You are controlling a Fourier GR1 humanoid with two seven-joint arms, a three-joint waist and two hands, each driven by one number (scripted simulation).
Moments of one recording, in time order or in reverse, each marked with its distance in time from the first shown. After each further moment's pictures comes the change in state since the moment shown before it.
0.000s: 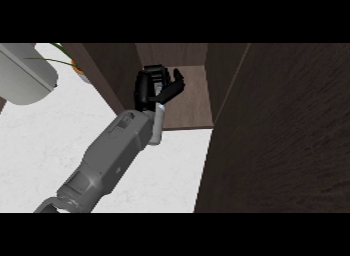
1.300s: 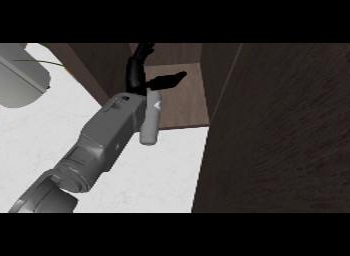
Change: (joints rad) left arm -0.231 0.022 0.097 0.381 -0.030 0.009 -0.133; right arm 0.049 -0.047 -0.052 -0.004 -0.057 0.058 -0.105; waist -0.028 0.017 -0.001
